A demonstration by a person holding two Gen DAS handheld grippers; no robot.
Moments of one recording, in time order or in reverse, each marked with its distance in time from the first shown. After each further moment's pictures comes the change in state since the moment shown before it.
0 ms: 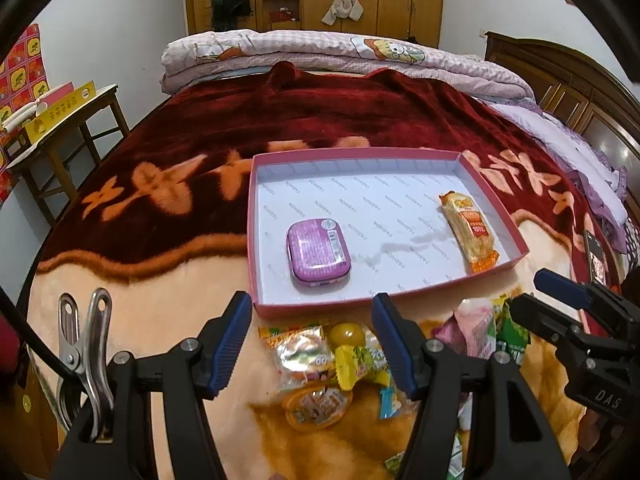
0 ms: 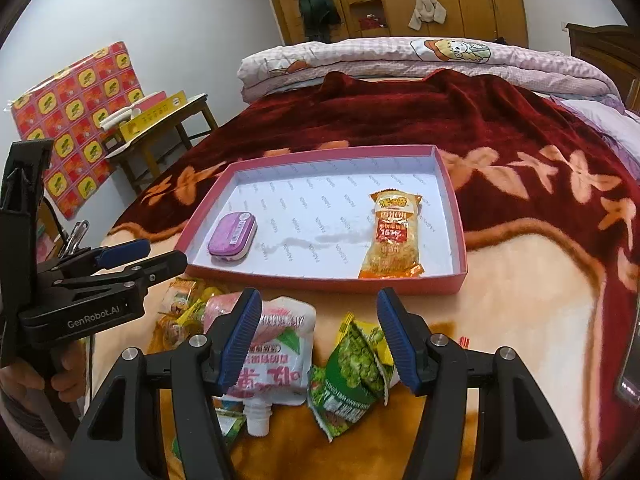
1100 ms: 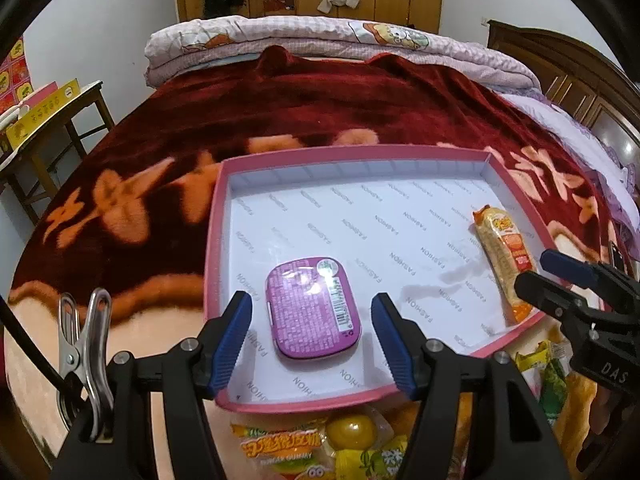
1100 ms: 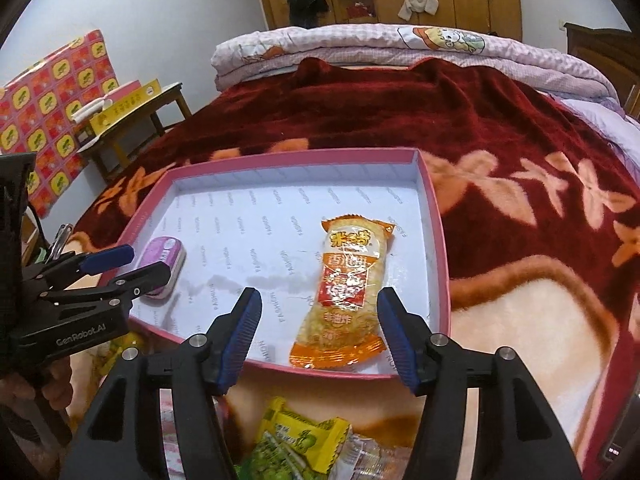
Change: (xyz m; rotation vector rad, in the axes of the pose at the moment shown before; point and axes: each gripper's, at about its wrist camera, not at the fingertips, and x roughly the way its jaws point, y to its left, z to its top) left arm 0.074 -0.005 0.035 0.015 0.035 -0.003; right arm 0.056 -0.033 0.036 -0.014 0.035 -0.065
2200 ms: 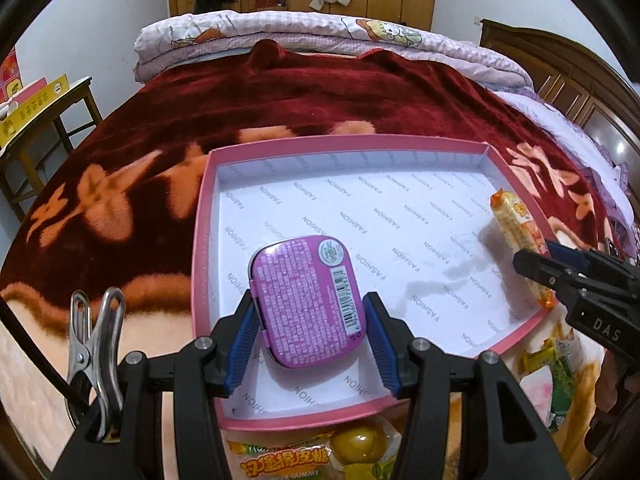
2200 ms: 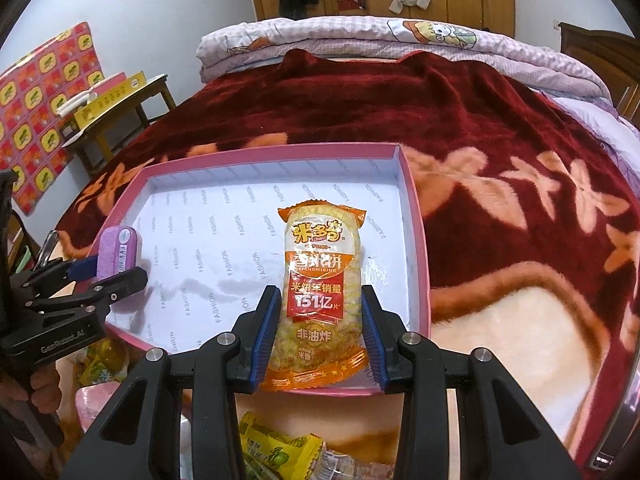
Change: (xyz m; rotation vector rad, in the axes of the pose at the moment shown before) left arm 0.018 0.006 0.000 0.010 0.015 -0.047; right arm 0.021 -0.013 0.006 0.005 0.052 -0.065
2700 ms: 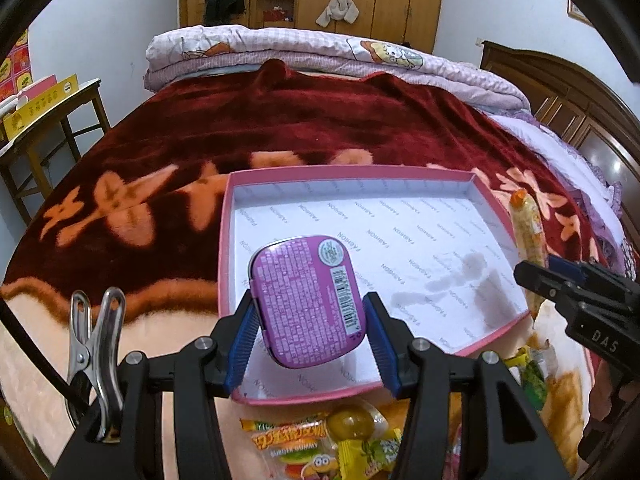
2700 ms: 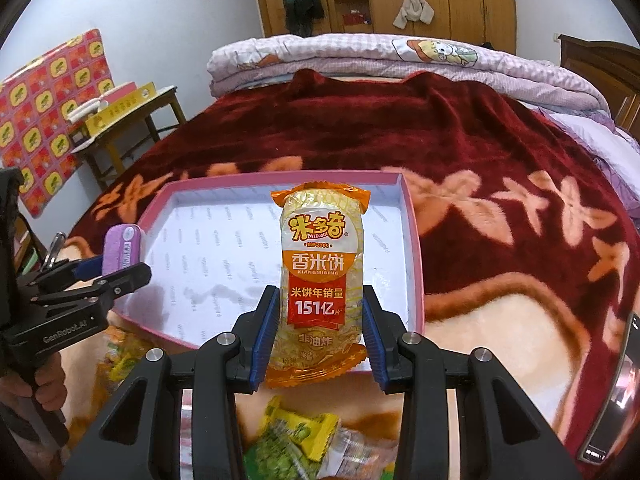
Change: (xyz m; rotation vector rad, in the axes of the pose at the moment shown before) left arm -0.030 0.007 0.002 -0.039 -0.058 -0.018; right arm -0.029 0.009 0.004 -0.022 -0.047 0.005
